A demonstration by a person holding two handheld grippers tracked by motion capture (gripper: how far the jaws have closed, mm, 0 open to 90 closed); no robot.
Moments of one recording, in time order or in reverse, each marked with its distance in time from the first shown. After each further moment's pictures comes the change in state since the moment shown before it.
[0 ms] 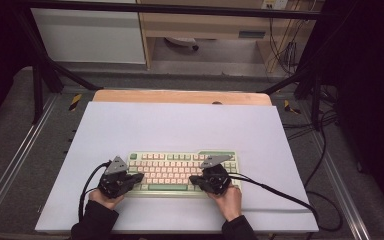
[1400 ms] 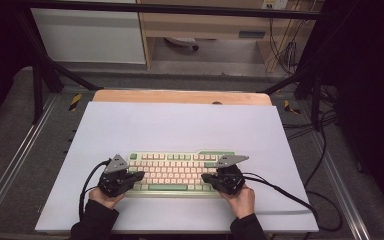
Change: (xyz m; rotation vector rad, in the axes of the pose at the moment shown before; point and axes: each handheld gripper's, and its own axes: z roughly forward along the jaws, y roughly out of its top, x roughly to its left) left arm -0.005 0.011 -0.004 -0.018 -0.008 0.009; right arm -0.013 -0.012 -0.034 -0.034 -0.050 0.022
